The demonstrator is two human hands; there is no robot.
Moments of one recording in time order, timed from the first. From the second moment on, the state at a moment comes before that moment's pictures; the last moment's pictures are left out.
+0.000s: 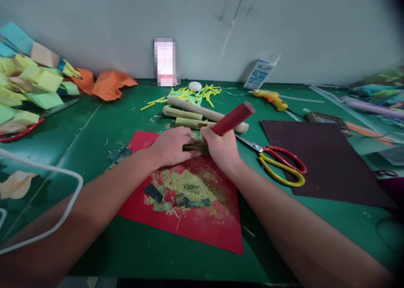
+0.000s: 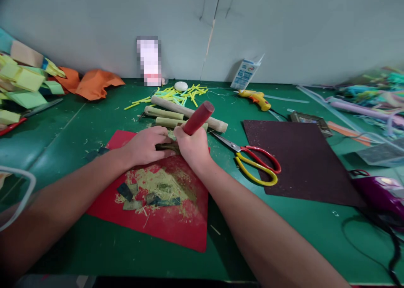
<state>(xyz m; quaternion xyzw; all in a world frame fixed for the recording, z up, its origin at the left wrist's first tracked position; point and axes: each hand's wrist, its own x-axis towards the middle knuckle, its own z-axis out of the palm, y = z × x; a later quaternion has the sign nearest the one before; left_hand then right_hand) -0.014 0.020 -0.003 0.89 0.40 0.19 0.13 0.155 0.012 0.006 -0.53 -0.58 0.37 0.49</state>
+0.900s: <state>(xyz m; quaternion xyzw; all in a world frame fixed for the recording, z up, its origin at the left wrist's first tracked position) -0.015 0.021 -0.003 0.89 0.39 0.19 0.13 0.155 0.017 0.000 -0.56 -0.61 0.33 0.46</state>
